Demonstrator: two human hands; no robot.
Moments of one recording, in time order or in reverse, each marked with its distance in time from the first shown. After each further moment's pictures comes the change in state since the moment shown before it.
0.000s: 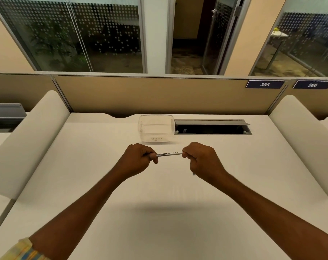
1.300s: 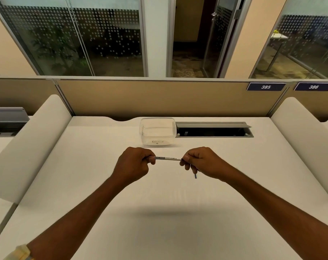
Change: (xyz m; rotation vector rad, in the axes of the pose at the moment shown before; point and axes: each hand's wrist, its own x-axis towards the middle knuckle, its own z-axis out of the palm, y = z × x) left_hand -0.008 -0.006 -0.003 0.200 0.169 0.111; right_hand 0.020 0.000 -0.020 0.451 -0.513 0.547
